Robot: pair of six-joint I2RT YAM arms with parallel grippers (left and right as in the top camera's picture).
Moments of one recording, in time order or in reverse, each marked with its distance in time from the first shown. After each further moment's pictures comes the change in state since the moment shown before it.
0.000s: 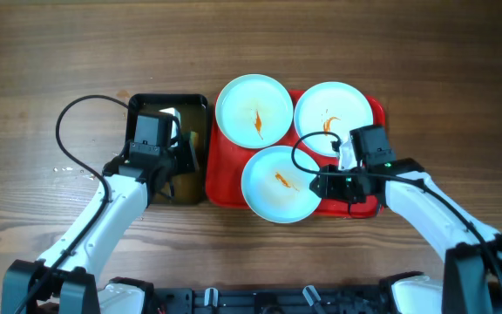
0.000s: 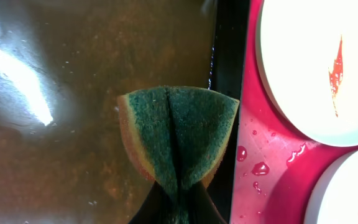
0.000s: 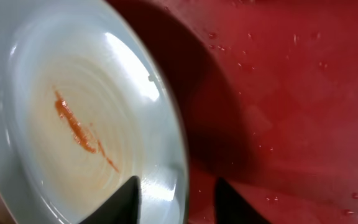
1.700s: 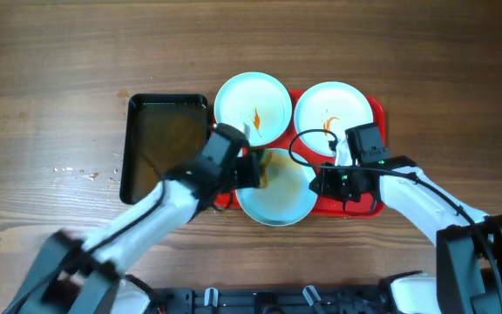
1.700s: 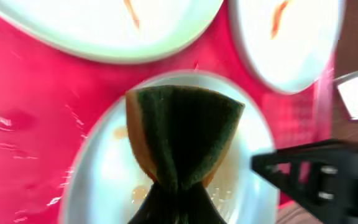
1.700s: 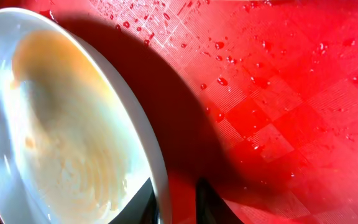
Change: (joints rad) left arm -0.385 0.066 0.011 0.186 0.131 -0.320; right arm 0.005 0.060 -0.001 0.065 -0.032 0.047
